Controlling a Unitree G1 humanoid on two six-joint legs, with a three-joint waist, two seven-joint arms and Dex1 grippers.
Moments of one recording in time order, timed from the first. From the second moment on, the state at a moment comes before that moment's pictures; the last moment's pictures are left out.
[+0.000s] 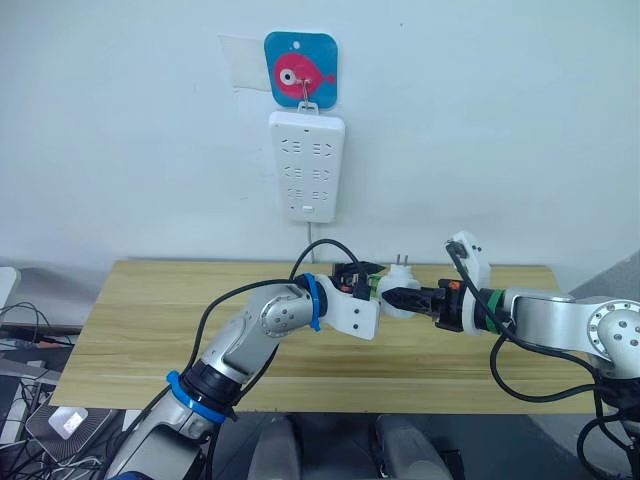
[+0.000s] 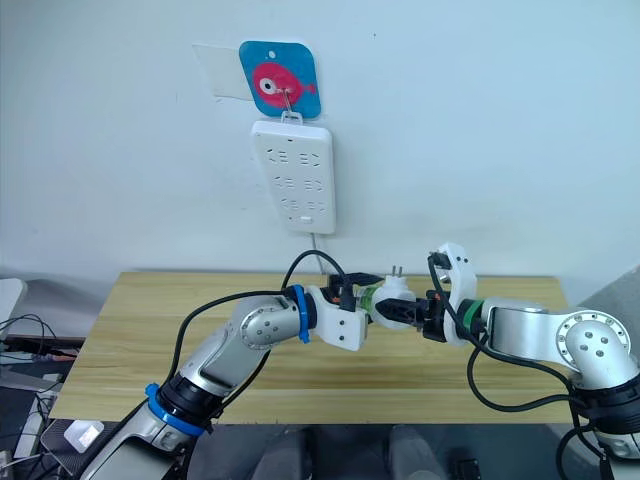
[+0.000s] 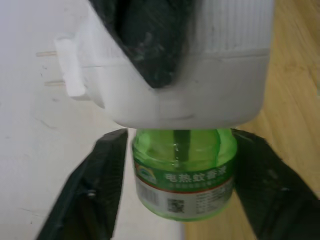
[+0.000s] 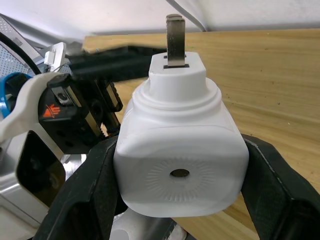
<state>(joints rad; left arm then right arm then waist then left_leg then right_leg) -0.44 0.41 -0.45 -0.05 0.51 -0.20 -0.73 -0.37 -0.82 0.10 -0.36 1.87 1.01 -0.38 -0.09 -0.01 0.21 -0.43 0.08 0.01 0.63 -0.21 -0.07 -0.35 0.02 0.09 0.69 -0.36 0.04</state>
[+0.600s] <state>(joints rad) -0.45 0.45 -0.45 -0.03 0.50 -0.22 -0.72 -0.33 -0.86 0.07 -0.41 1.84 1.01 -0.29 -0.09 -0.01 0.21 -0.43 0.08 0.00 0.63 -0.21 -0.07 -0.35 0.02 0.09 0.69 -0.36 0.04</state>
